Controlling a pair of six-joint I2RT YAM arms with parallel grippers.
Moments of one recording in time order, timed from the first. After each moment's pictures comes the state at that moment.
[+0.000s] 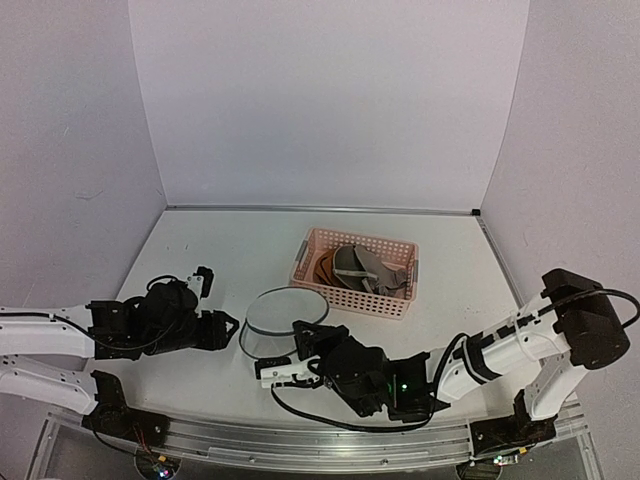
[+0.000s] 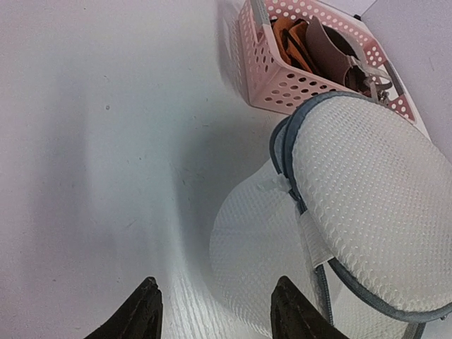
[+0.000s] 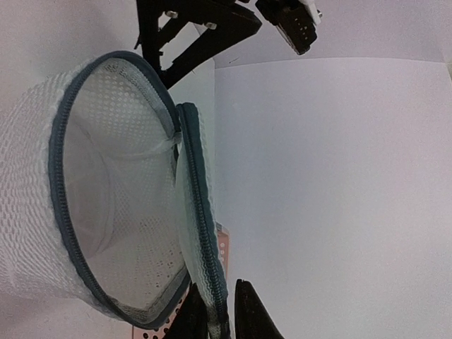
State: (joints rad) left arm -1.03 0.97 0.49 -0.24 -0.30 -0.74; right arm 1.48 1.73 0.83 0.62 0.82 -1.18
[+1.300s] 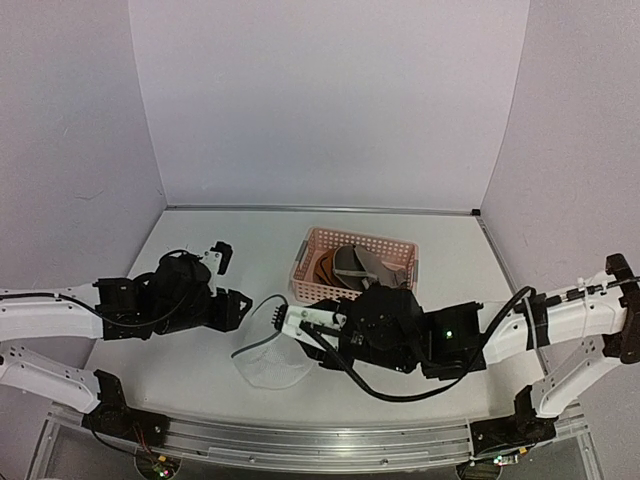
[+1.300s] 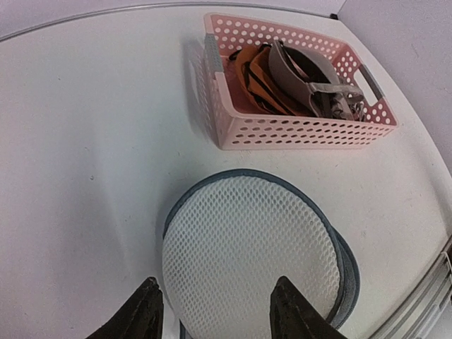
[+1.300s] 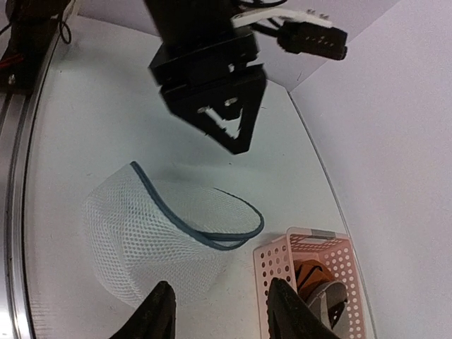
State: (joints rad) left arm -1.03 1.06 0.68 -0.27 -0.35 -0.56; right arm 1.39 1.47 0.92 0.11 0.39 -0.49
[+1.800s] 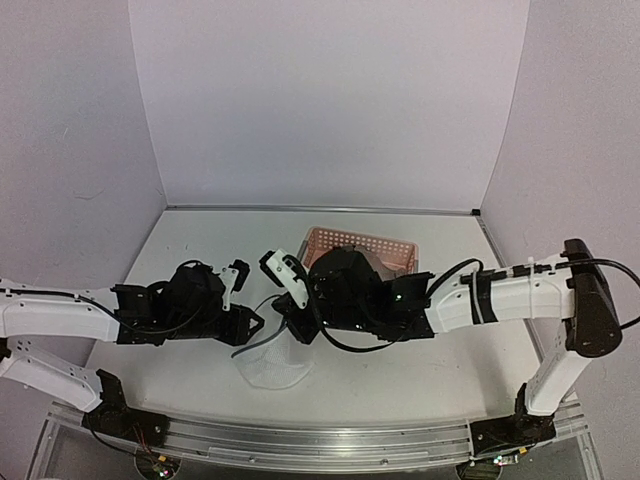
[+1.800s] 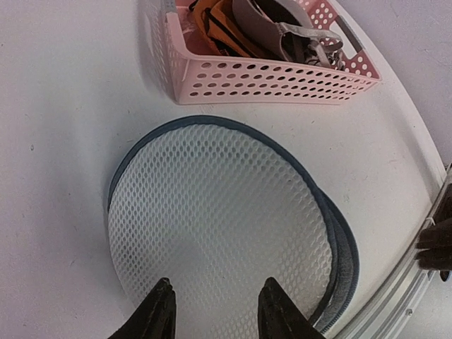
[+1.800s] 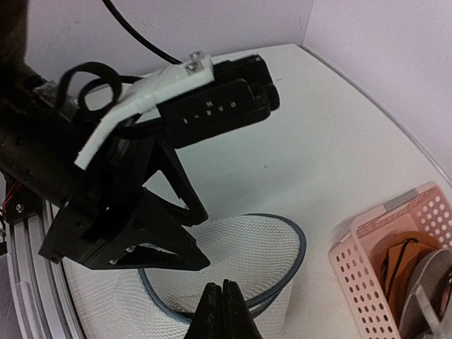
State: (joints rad) left arm -1.03 1.17 0.64 -0.17 -0.16 -0.57; right arm 1.22 1.71 1.17 0.05 0.16 0.03
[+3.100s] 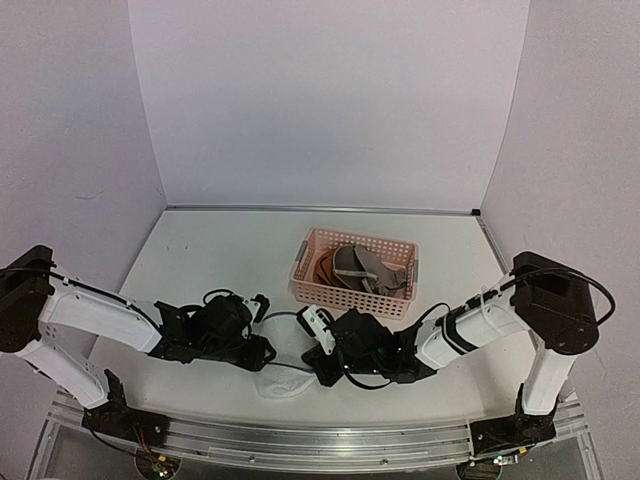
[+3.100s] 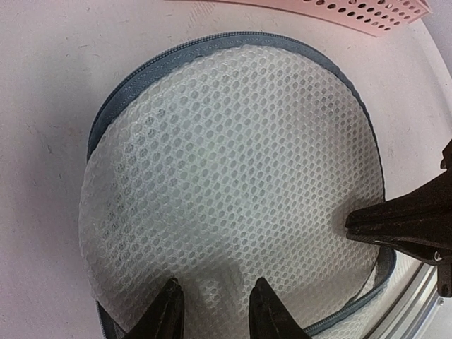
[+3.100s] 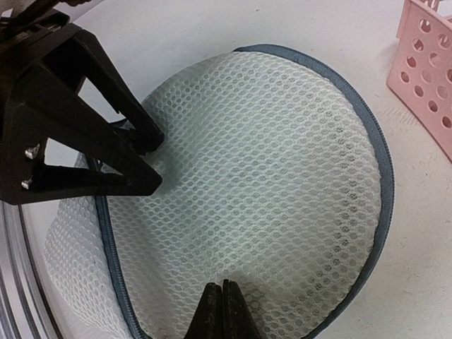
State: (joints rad) left arm -1.07 1.45 0.58 0.01 -0.09 -0.65; right arm 1.19 1.85 0.79 0.40 0.07 0.33
